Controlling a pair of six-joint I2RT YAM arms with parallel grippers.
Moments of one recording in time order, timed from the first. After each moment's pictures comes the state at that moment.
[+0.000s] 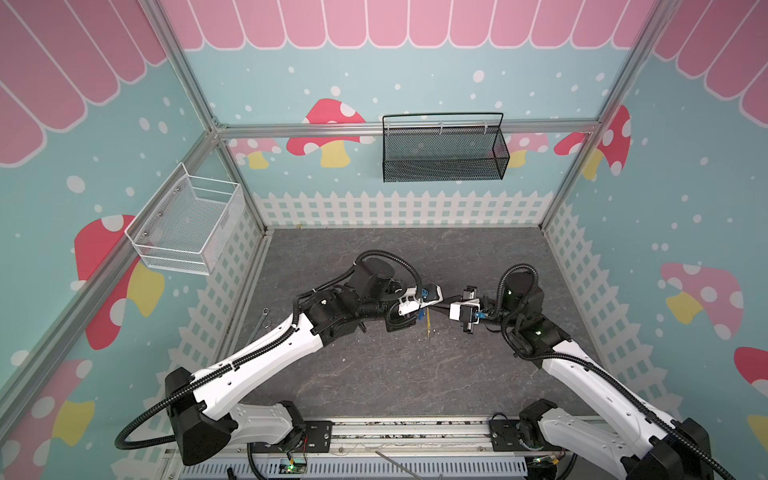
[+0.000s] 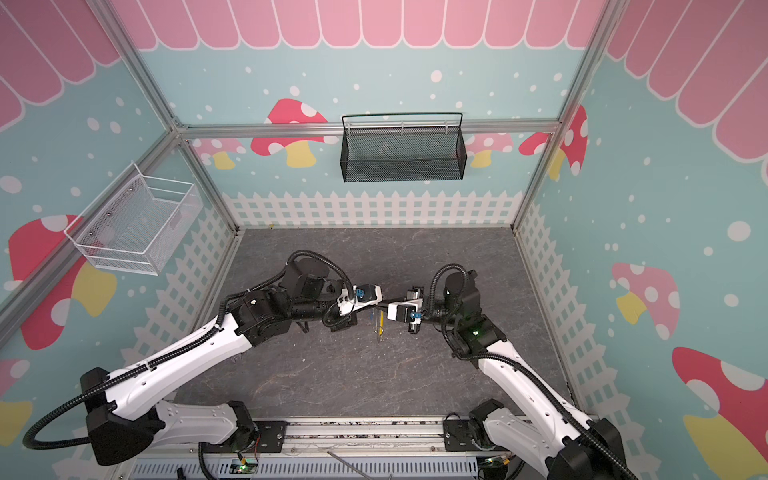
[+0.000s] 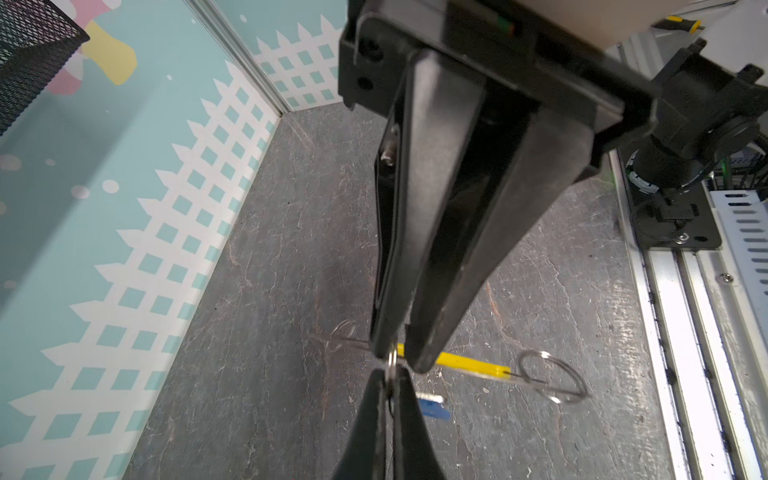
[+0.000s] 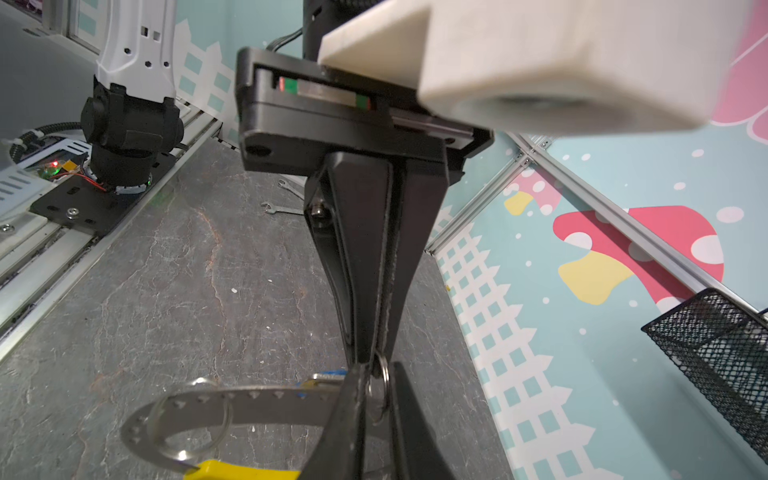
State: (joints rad) left arm -0.86 1.29 1.27 -0.56 0.24 0.57; right arm 0.47 1.00 0.73 0.11 -0.88 -0.79
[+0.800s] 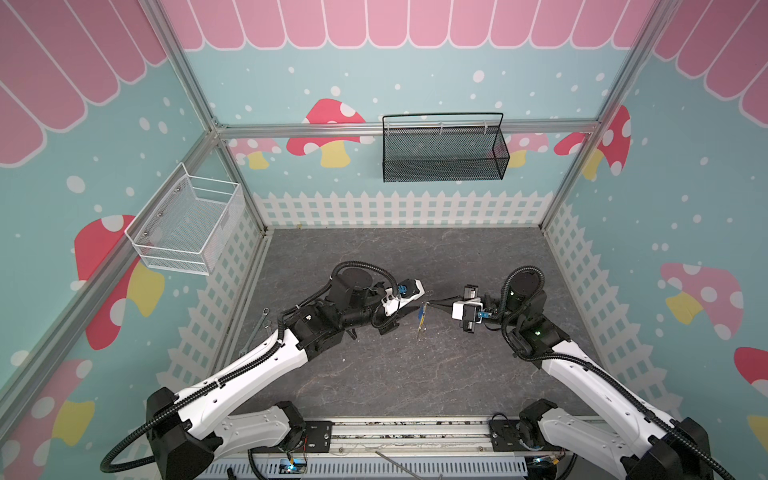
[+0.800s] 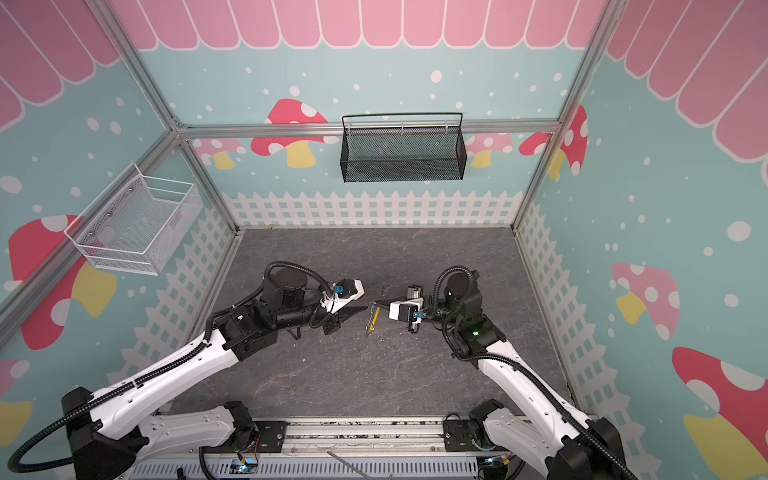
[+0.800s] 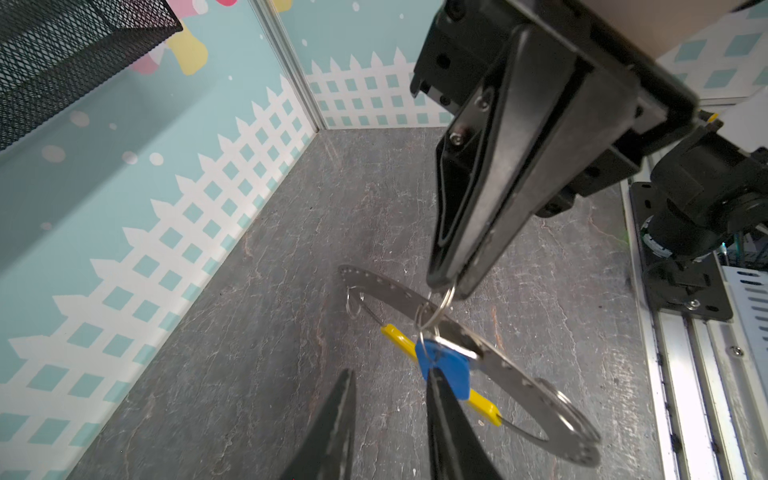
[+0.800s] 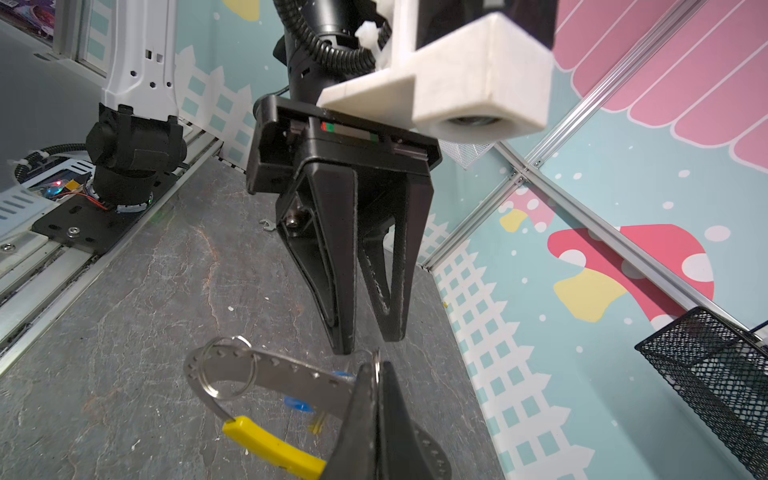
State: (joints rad) left arm -0.79 1.15 1.04 -0.30 0.28 0.39; right arm 0.47 1.00 0.72 0.19 -0.91 -0.73
